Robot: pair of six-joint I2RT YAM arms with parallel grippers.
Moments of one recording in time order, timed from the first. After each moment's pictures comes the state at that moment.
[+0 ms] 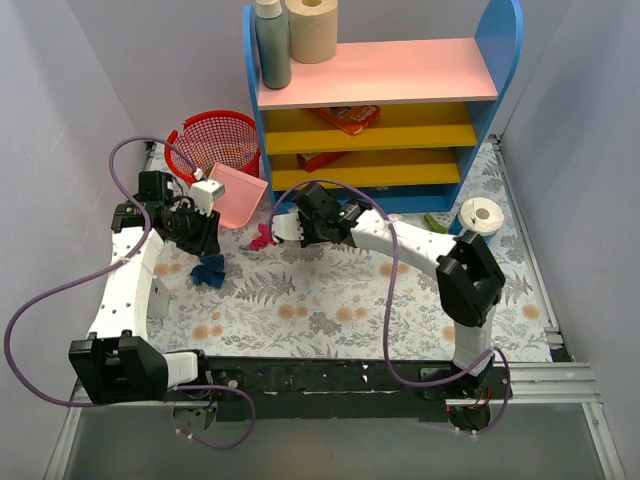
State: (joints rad) left arm 0.06 1.24 1.23 -1.06 0.45 0.45; right arm 0.91 1.94 1.57 -0.51 0.19 -0.98
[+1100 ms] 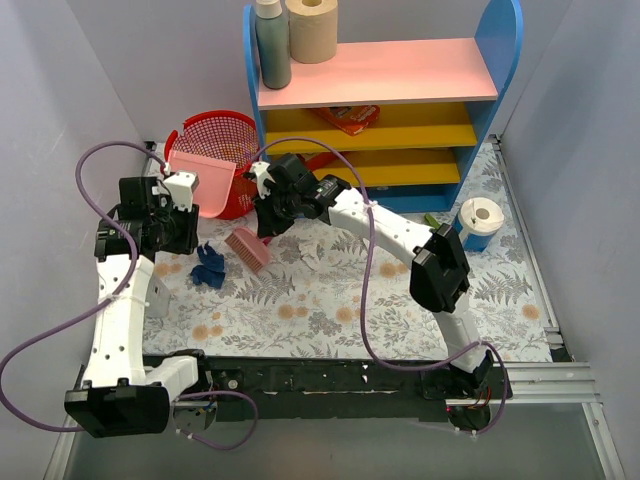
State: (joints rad) left arm 0.06 1.09 1.27 -1.05 0.19 0.25; right arm 0.92 2.10 1.99 -0.62 -0.35 0.10
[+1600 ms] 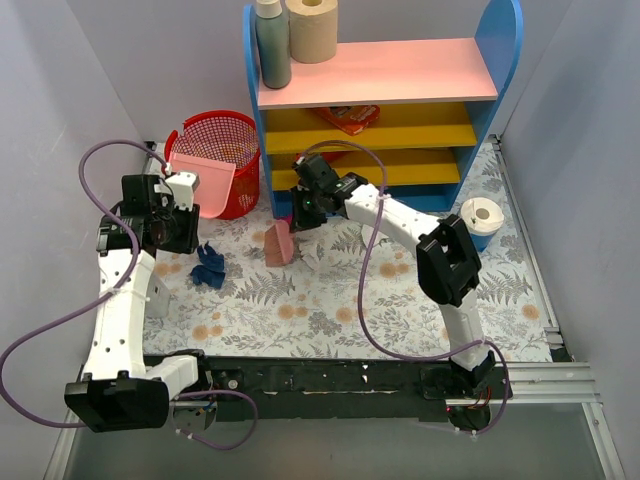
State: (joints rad) left arm 0.06 1.10 1.27 -1.06 0.17 0.23; right arm 0.81 2.11 1.87 -0.63 -0.15 0.52
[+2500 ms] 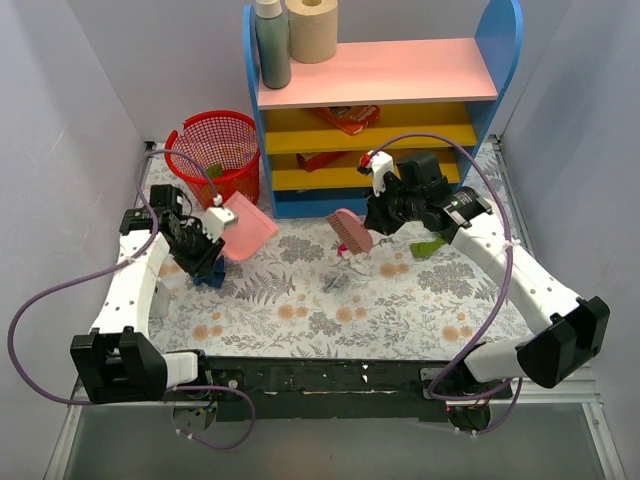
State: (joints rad) left arm 0.04 1.25 1.17 -1.15 0.35 0.70; right arm 0.58 1.36 1.35 -0.74 -0.28 -0.08
